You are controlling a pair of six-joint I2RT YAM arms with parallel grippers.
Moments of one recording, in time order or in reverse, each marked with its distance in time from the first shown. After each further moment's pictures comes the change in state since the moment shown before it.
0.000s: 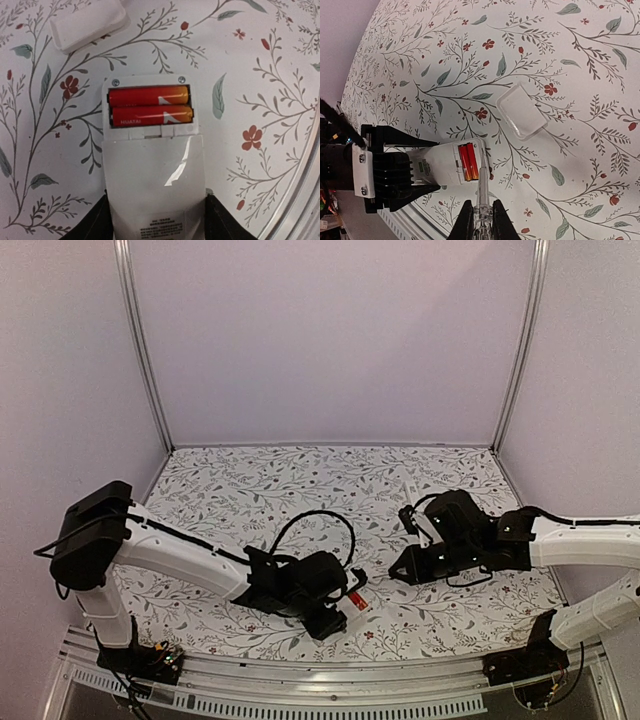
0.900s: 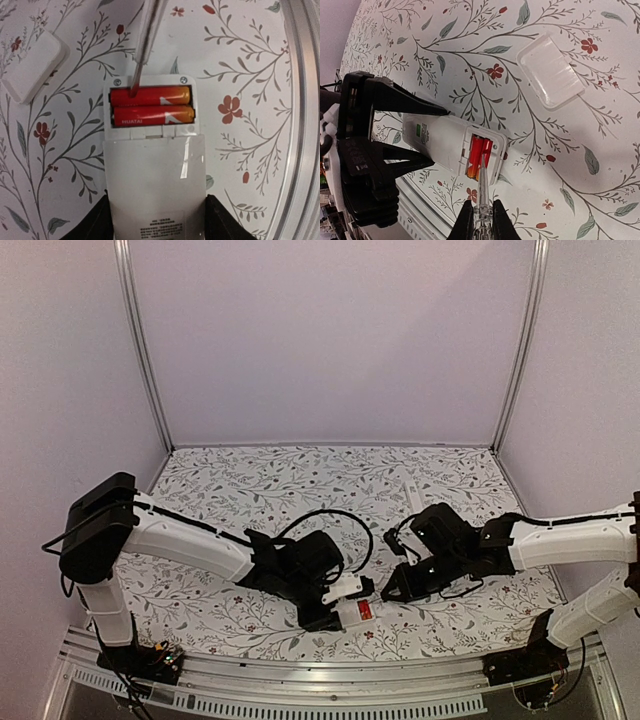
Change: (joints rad) left arm 0.108 0.030 0.047 -0.049 0.225 0.474; right arm 0.015 0.104 -0.034 0.031 -0.159 -0.037
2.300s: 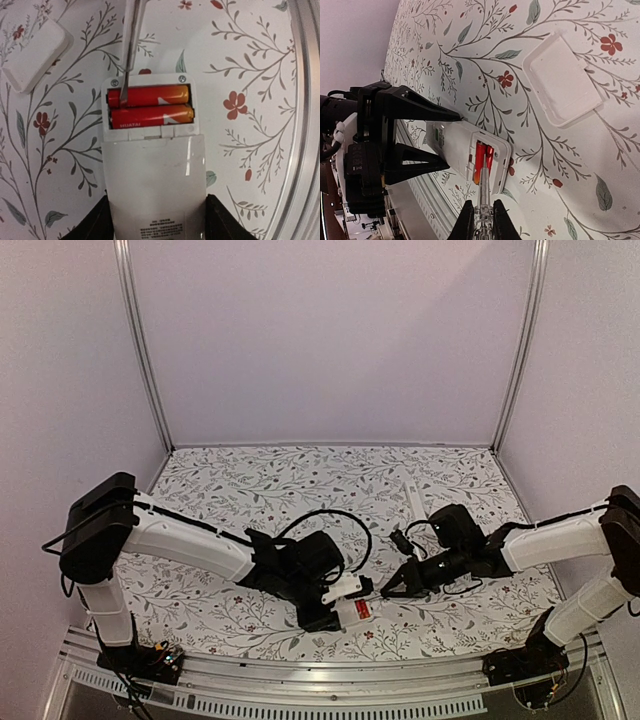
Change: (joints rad) left arm -0.002 0.005 0.007 -0.024 -0.019 -0.030; right arm -0.193 0.105 -0.157 0.375 -0.388 0.010
